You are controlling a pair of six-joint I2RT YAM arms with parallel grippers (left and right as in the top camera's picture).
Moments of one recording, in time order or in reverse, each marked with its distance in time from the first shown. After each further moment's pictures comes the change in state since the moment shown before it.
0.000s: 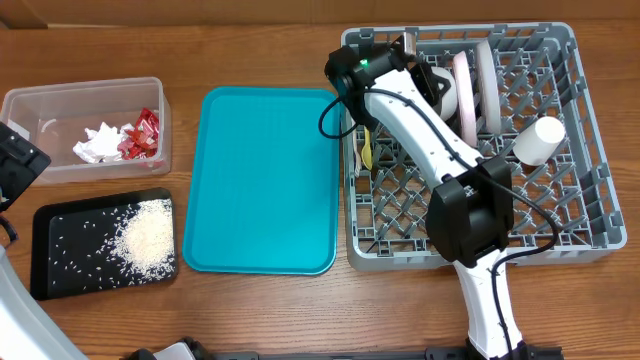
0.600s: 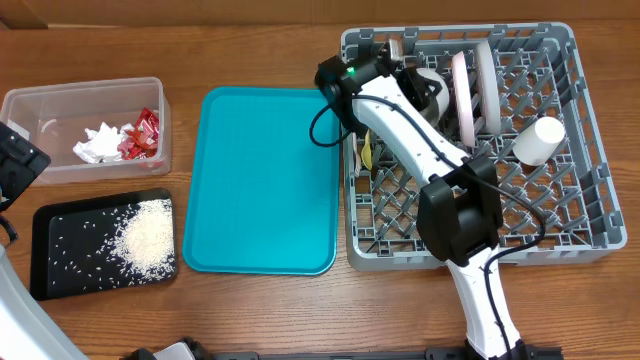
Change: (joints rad) left arm 0.000 0.001 0.000 0.000 0.000 0.000; right arm 0.045 0.042 0.000 -0.012 0.043 -0.025
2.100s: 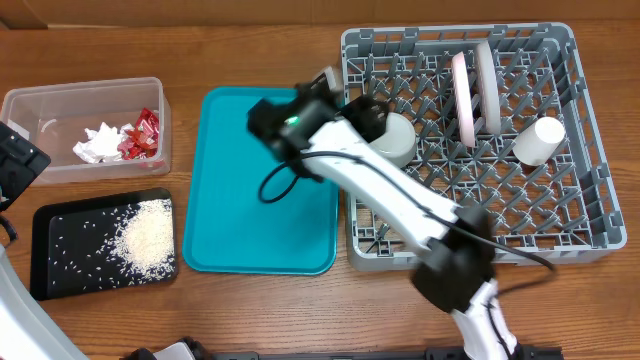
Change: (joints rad) left arm 0.000 0.001 0.000 0.000 0.000 0.000; right arm 0.264 -0.235 -0.010 -0.104 -0.198 0.180
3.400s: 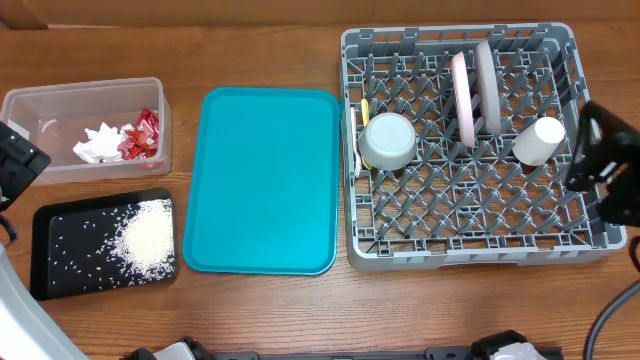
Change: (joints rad) left arm 0.000 0.000 0.000 0.000 0.000 0.000; right arm -0.541 -0.919 0.194 0.170 -0.729 -0.280
